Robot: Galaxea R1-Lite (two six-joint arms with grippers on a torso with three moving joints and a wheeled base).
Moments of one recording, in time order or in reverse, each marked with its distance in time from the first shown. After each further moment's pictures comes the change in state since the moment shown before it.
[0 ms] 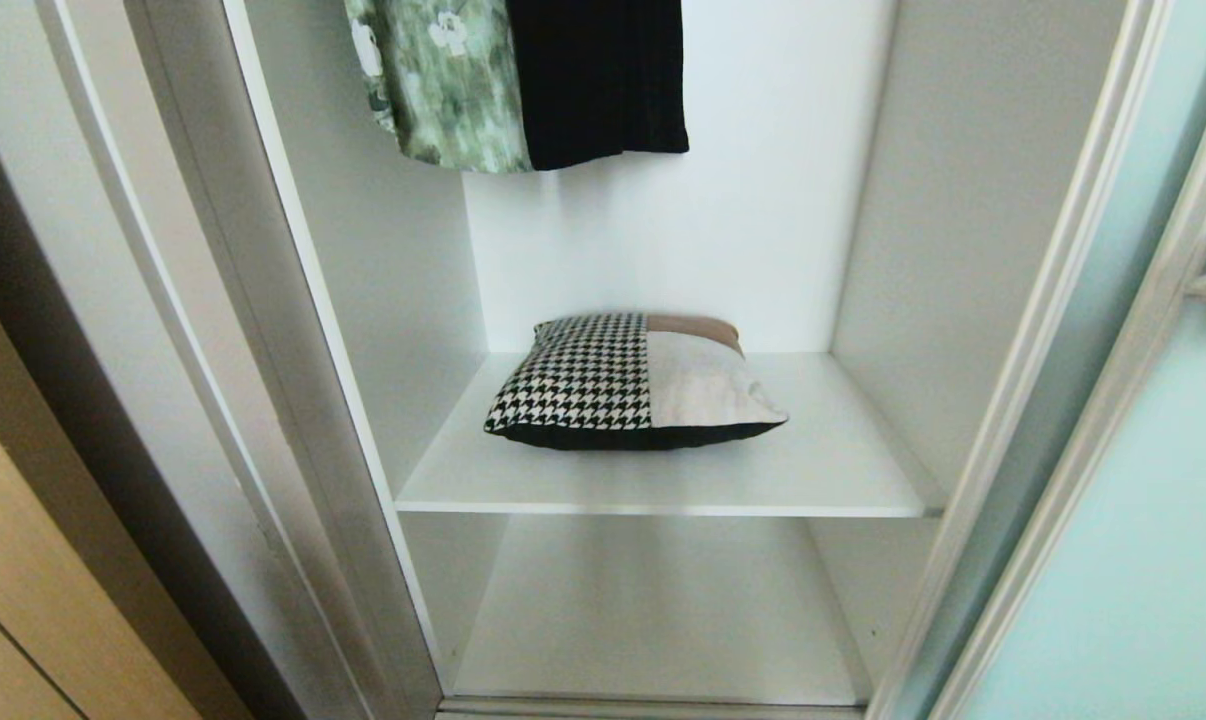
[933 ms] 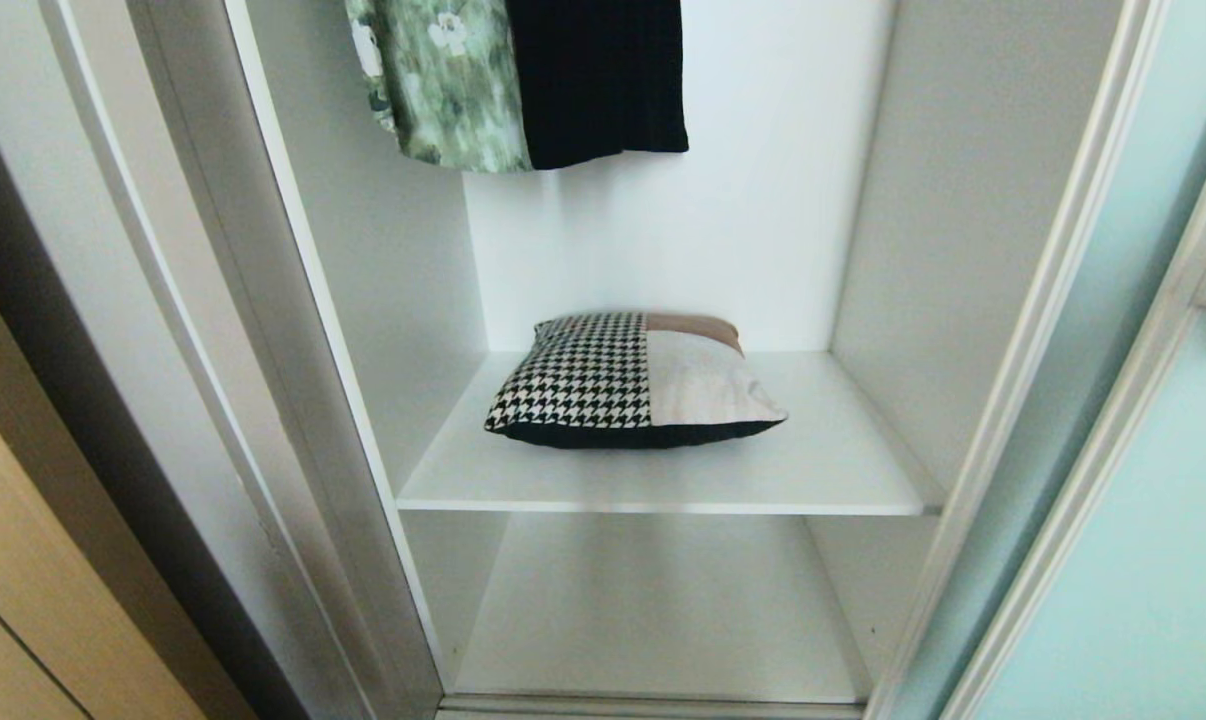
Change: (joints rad) left arm 0.000 0.000 0.000 0.000 0.000 -0.001; right arm -0.036 -0.004 0.037 -0.015 0.006 -0.007
